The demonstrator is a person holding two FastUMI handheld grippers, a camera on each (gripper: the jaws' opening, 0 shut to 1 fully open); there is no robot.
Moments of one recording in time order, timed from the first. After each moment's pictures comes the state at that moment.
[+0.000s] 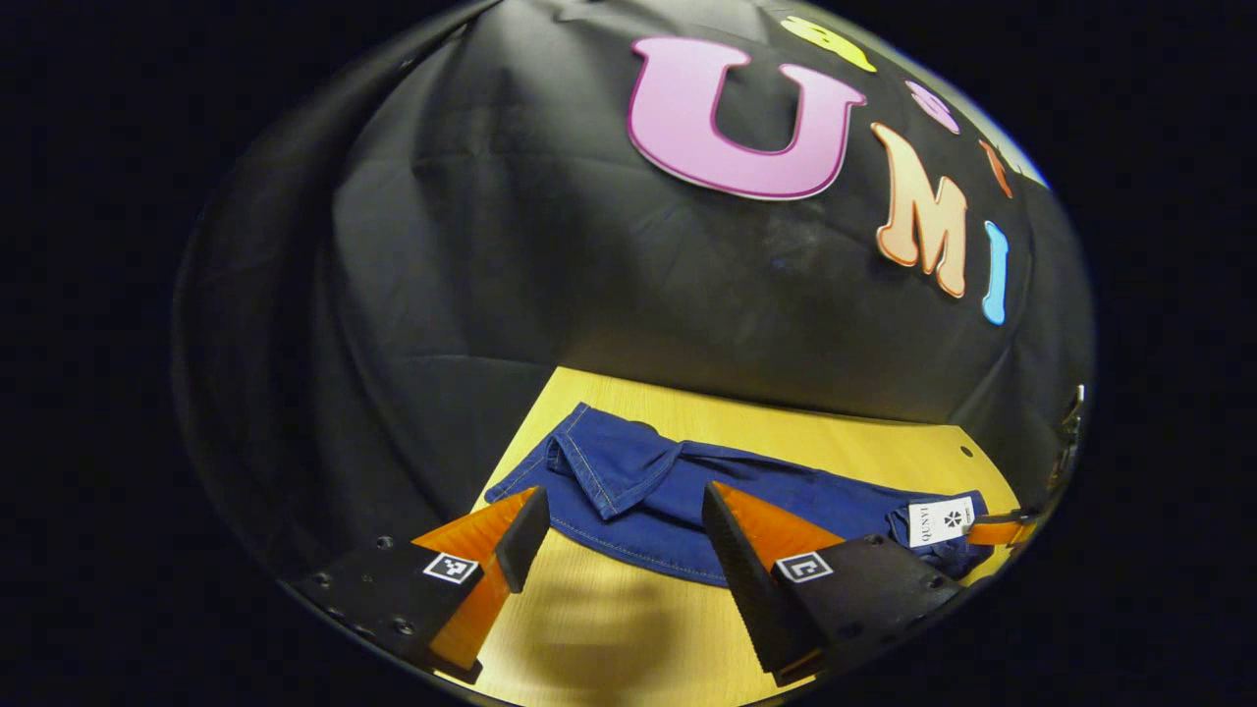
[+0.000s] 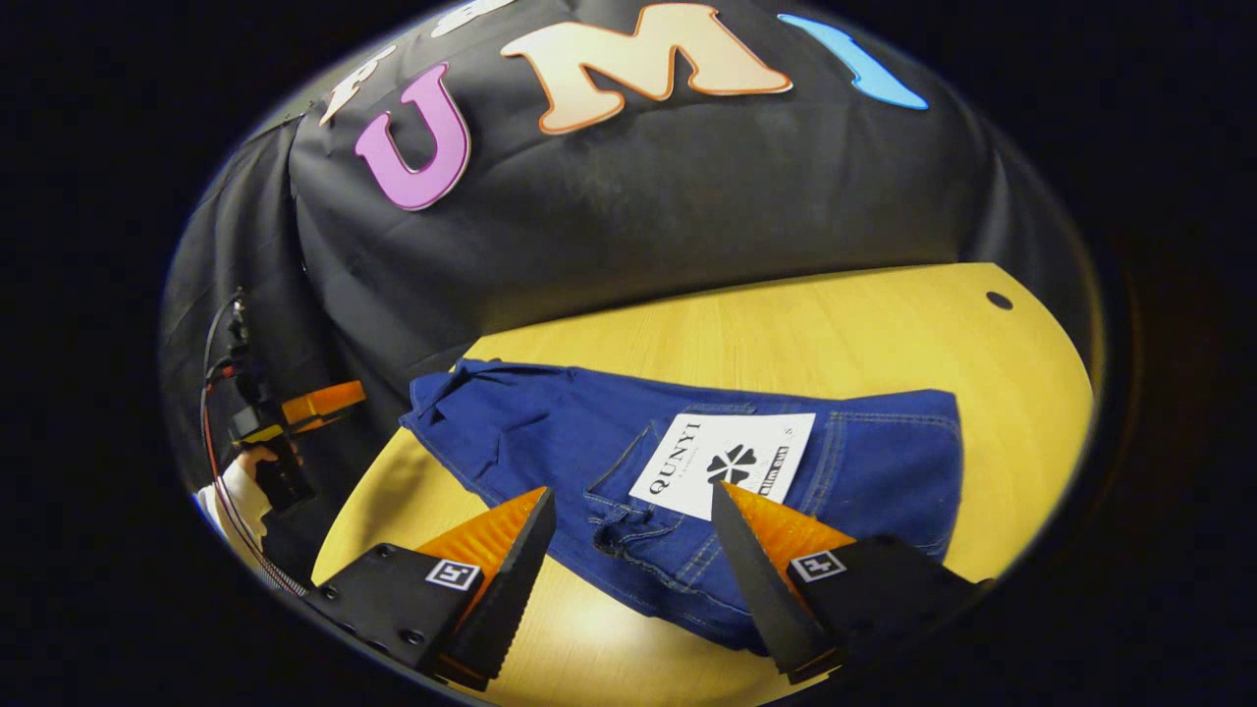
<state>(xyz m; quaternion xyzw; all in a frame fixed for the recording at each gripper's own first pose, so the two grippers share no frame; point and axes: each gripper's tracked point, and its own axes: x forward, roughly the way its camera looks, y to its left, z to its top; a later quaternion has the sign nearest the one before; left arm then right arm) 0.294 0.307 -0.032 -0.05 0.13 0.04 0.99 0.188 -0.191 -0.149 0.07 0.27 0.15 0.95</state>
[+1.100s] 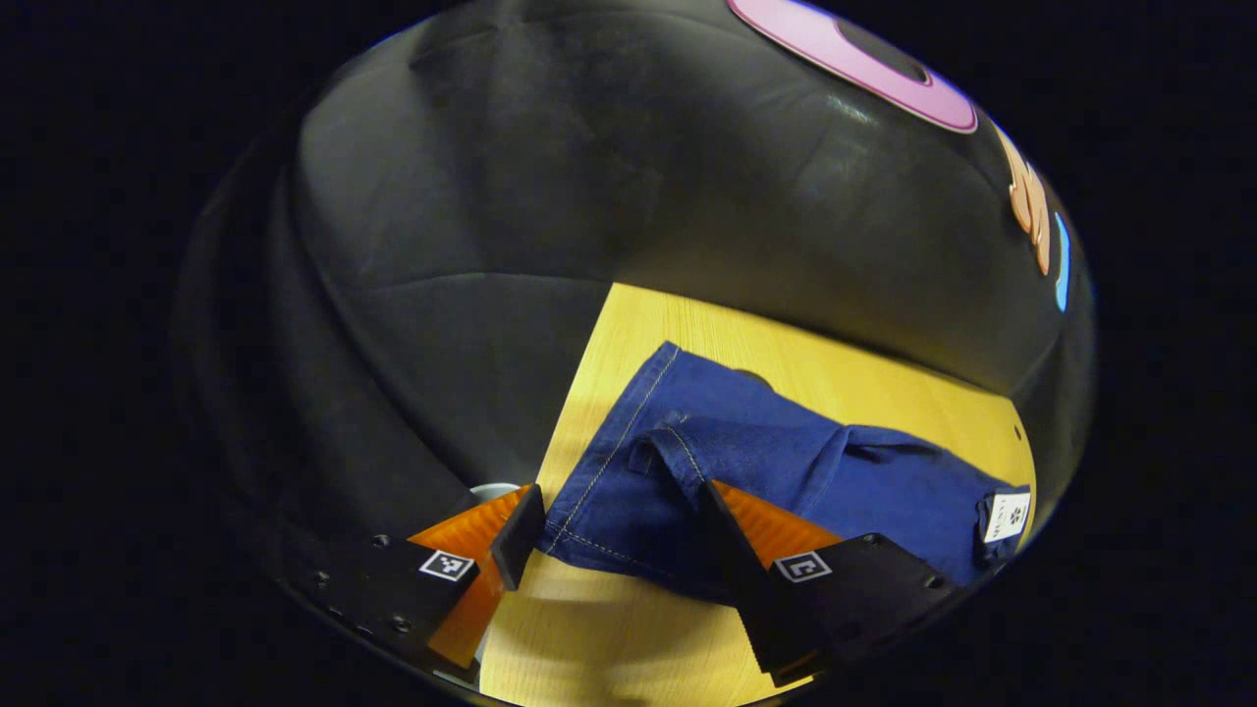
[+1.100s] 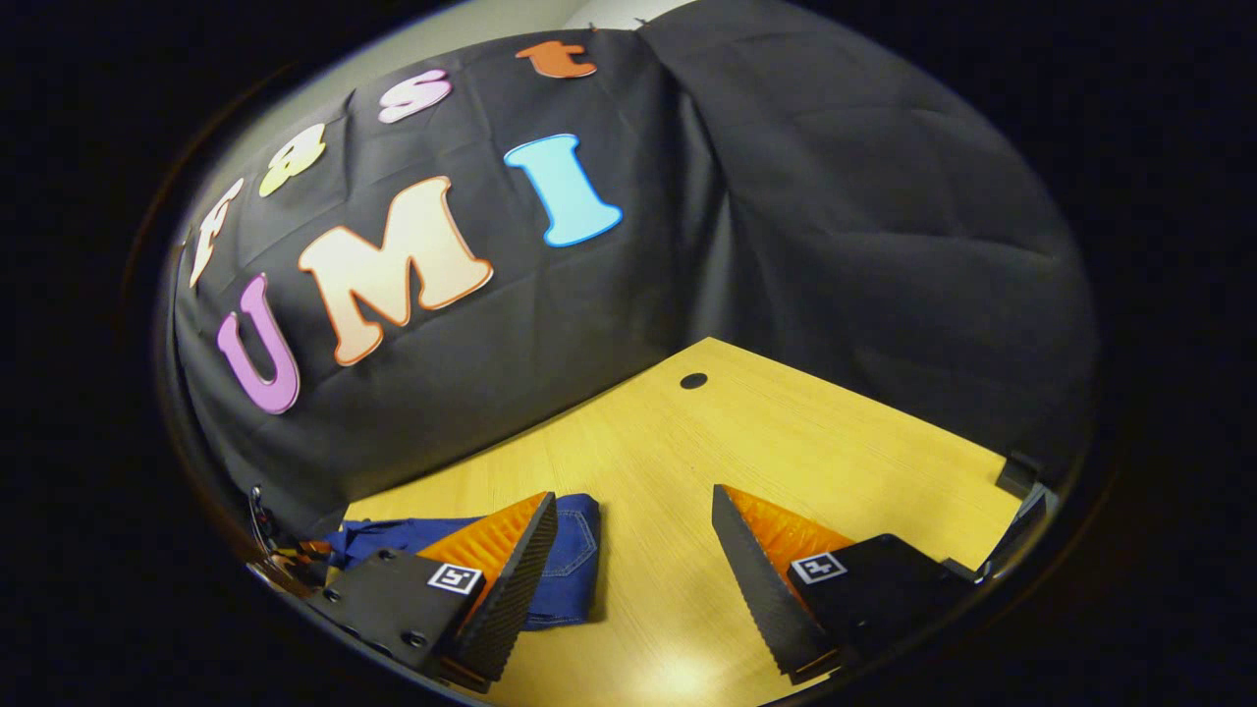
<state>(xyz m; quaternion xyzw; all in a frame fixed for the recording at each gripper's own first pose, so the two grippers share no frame) 0.374 0.384 -0.110 -0.06 0.28 0.06 0.96 0.088 -0.464 -0.032 0.20 0.13 -0.14 0.96</state>
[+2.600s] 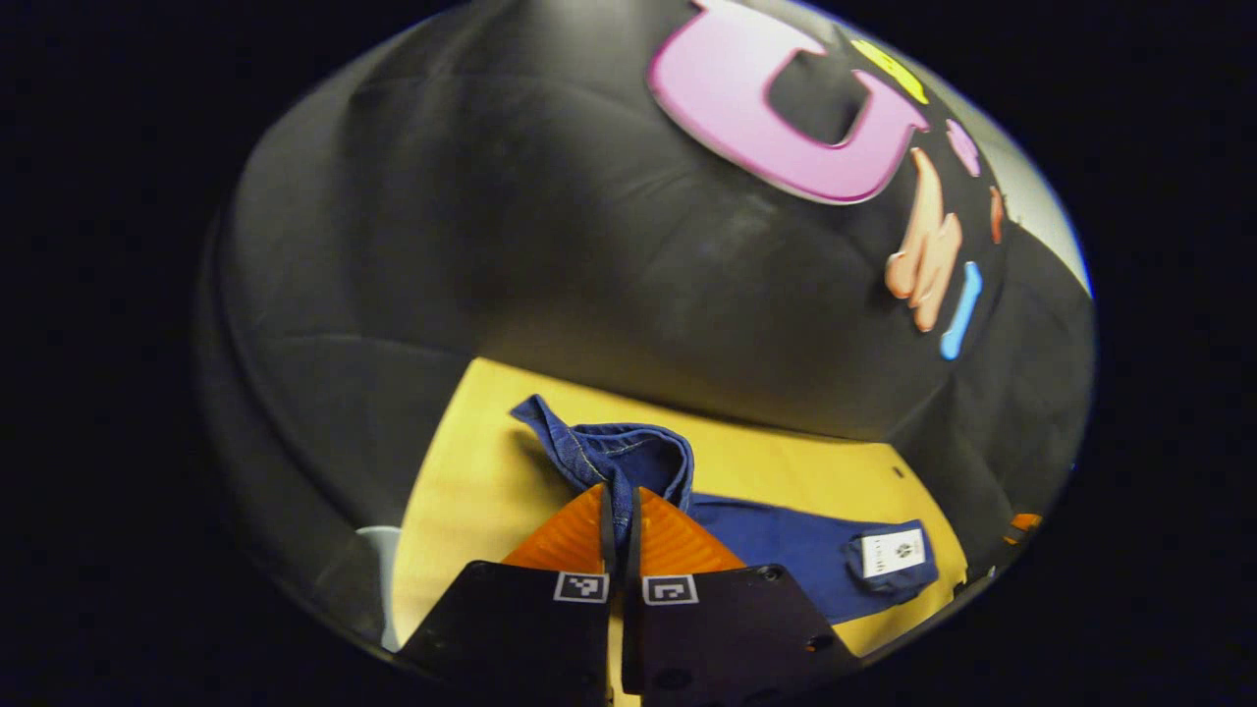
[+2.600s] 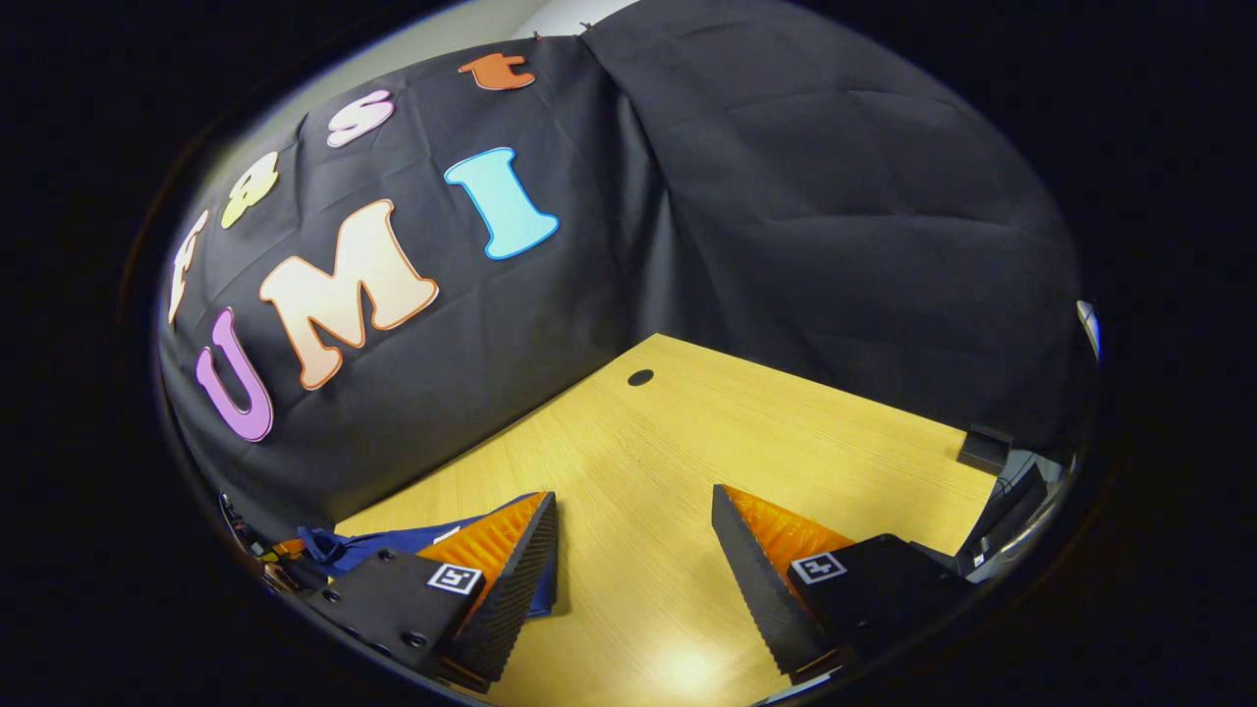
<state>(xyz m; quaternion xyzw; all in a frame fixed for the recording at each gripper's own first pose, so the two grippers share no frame) 0.365 0.267 0.038 -0.12 0.13 -0.15 0.97 0.057 -0.507 -0.037 0.21 0.15 -0.18 0.95</state>
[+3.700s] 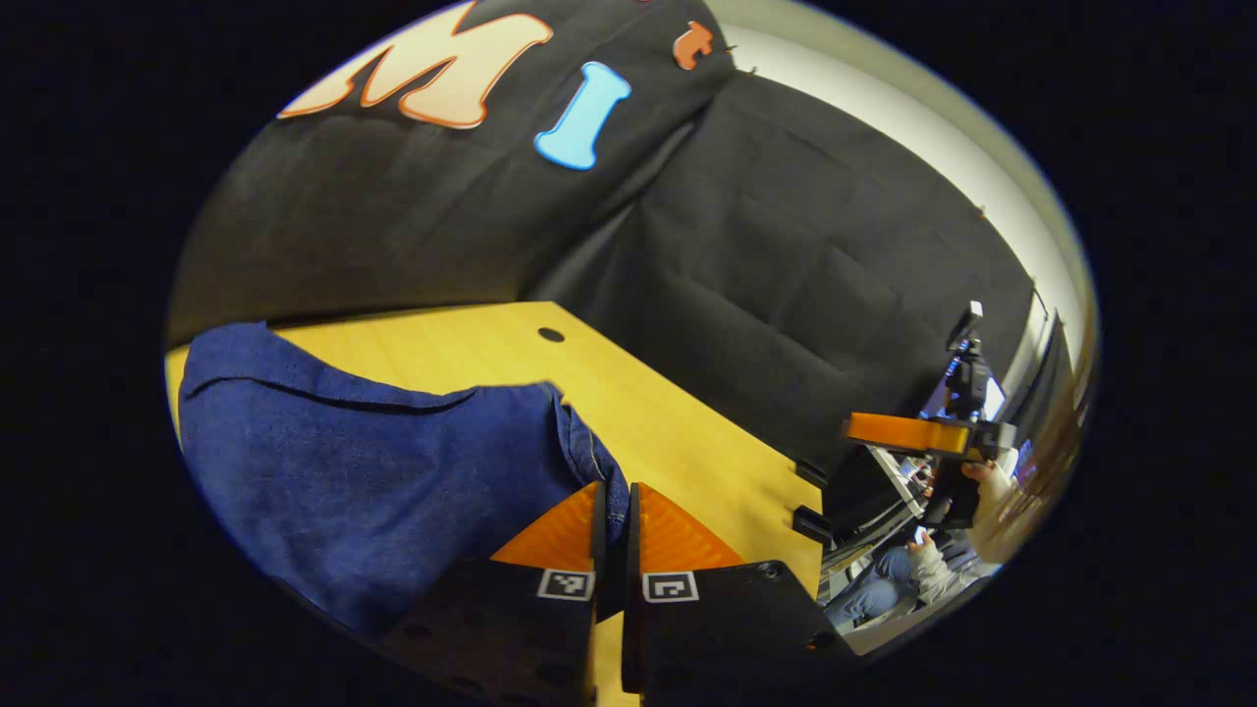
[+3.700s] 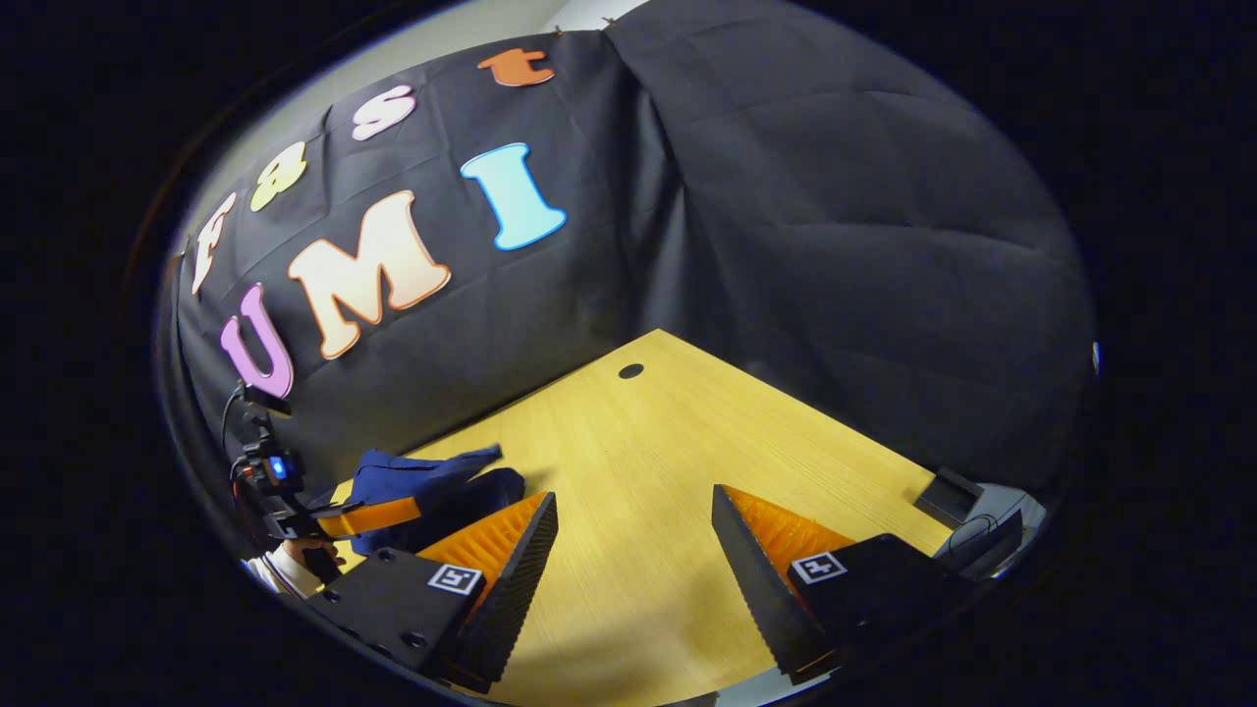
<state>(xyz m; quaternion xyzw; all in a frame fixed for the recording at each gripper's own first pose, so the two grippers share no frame) 0.212 -0.237 -0.046 -0.02 0.24 -0.45 0.86 0.016 -0.556 -0.040 0.16 0.17 -0.11 0.97</state>
